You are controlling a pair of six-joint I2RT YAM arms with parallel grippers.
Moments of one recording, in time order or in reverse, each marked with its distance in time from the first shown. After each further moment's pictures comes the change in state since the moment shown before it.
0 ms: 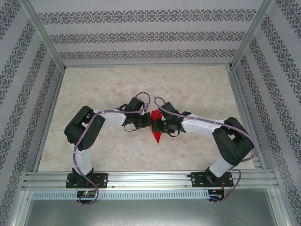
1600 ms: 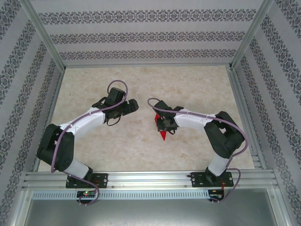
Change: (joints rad) left arm 0.152 -0.386 -0.041 -0.308 -0.431 0.031; right arm 0.018 0.131 0.164 -0.243 0.264 -0.086
